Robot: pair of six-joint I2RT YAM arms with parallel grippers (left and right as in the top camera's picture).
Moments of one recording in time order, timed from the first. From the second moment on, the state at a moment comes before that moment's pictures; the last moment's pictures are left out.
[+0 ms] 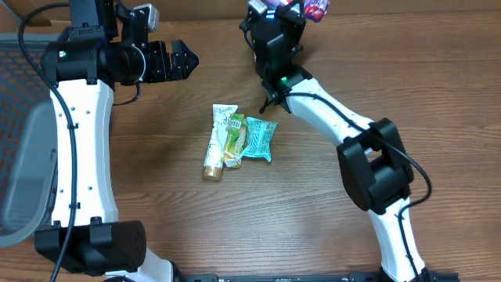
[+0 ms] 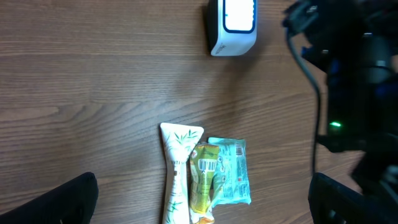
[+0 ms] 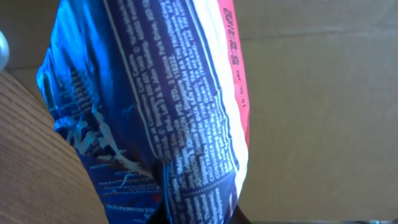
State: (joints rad) left arm 0.08 1.75 1.95 -1.20 0.42 -0.05; right arm 0.56 2.32 1.85 0.33 0.96 -1.31
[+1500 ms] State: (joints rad) left arm 0.08 1.75 1.95 -1.20 0.42 -0.05; right arm 0.54 2.38 1.85 0.46 0.84 -1.18
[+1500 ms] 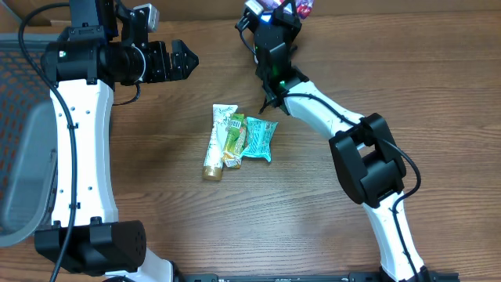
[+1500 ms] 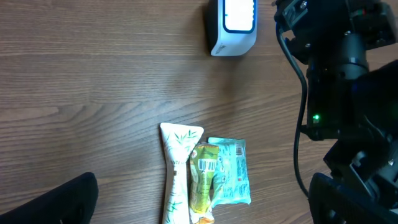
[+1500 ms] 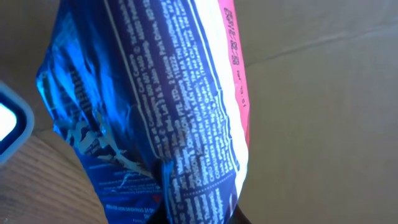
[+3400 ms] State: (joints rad) left arm 0.08 1.75 1.95 -1.20 0.42 -0.05; right arm -0.28 1.84 1.52 -0.97 -0.36 0.39
